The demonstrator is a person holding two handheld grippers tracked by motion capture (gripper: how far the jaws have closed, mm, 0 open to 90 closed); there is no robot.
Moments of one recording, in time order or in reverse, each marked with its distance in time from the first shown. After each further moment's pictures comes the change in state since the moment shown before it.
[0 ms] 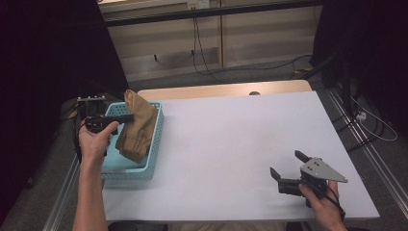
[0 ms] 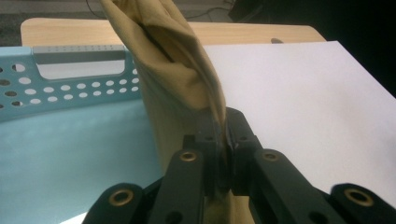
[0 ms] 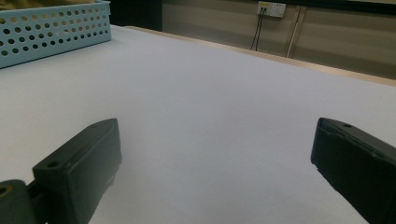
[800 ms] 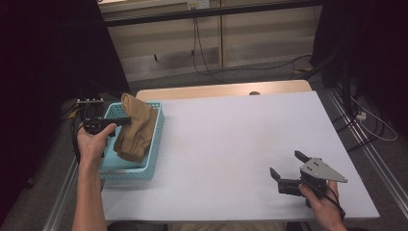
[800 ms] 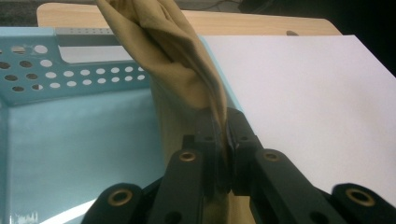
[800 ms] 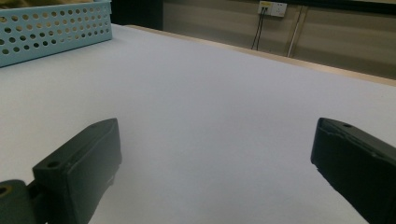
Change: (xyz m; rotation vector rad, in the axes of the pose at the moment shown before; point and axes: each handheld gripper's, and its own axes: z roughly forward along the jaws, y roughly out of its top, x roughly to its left) left arm 0.017 -0.006 0.000 0.028 0.031 -0.005; right arm 0.001 0.000 0.000 0.002 0.002 -0.003
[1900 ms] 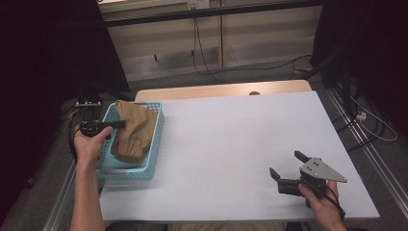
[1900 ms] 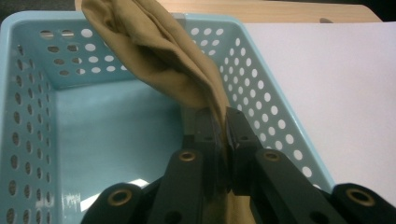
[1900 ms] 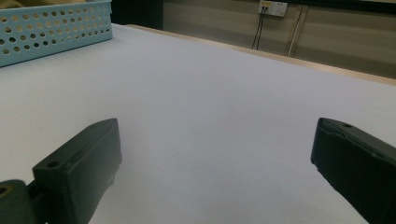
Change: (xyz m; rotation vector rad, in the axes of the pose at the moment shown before) left arm 0.017 -0.009 -0.001 0.030 0.090 0.002; right arm 0.000 0.000 0.000 0.002 0.001 0.001
